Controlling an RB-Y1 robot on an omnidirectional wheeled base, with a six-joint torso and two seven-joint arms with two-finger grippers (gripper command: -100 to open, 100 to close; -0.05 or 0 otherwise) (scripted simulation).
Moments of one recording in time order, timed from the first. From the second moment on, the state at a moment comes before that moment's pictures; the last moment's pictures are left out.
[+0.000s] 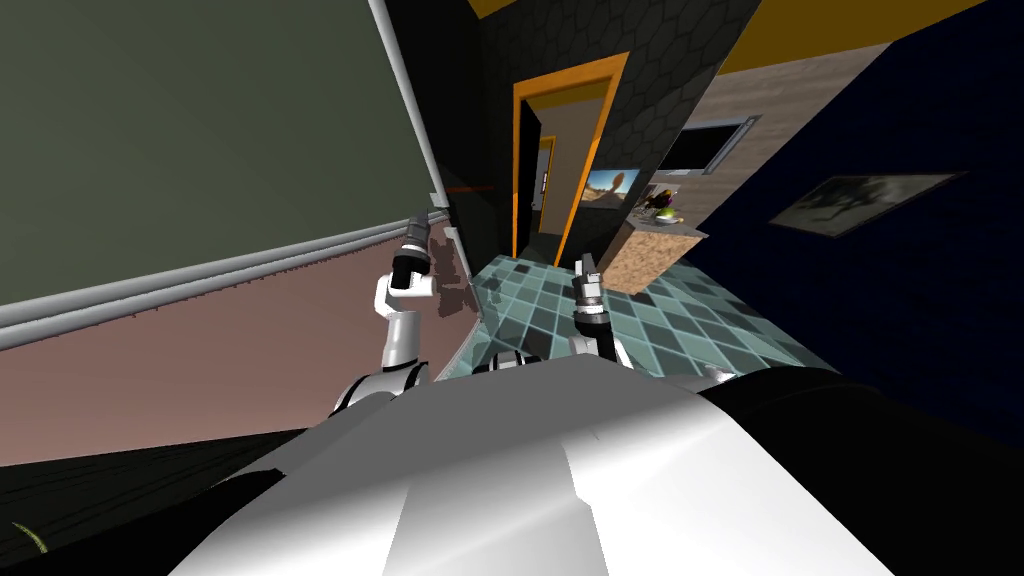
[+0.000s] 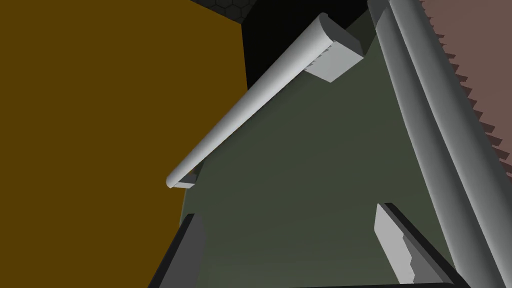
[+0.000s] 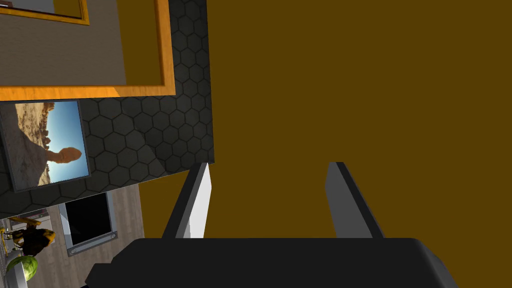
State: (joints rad) left arm -0.47 0.24 0.13 -1.70 -0.11 0.08 -0.45; right arm 0.48 -0.02 -0.01 -2.27 0.12 -0.49 0.14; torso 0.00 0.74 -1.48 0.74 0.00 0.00
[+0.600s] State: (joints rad) left arm -0.64 0.27 0.16 -1.57 -0.11 0.21 -0.52; right arm 0.48 -0.02 -0.01 -2.27 0.12 -0.49 0.14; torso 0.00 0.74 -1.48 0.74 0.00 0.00
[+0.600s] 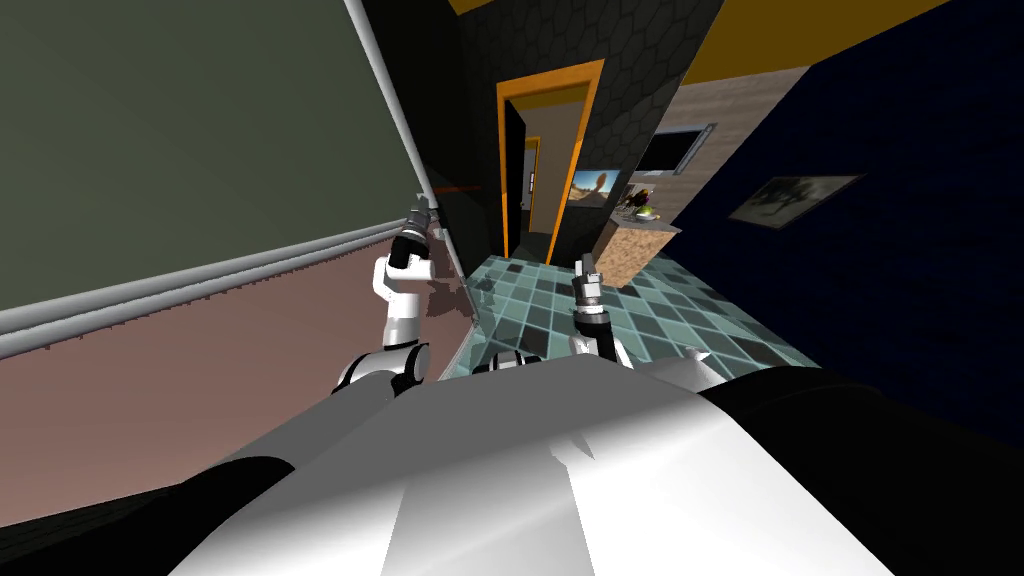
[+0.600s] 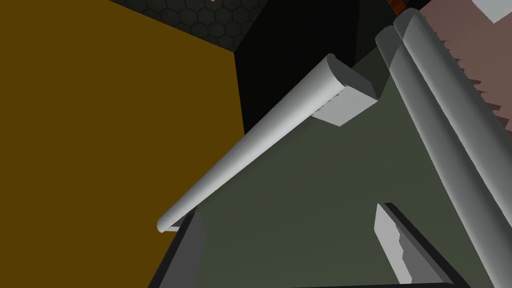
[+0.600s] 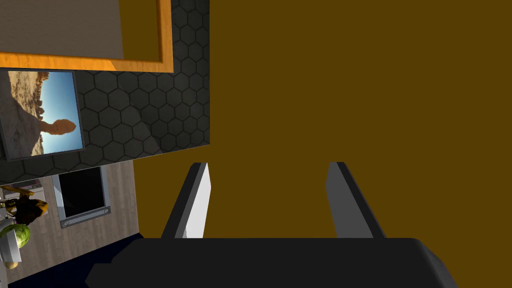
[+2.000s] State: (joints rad) left arm -1.01 0.39 0.21 -1.26 -0.09 0.52 -0.65; right arm 0.48 -0.02 -0.01 -2.27 0.12 -0.49 0.14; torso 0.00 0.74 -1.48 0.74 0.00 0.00
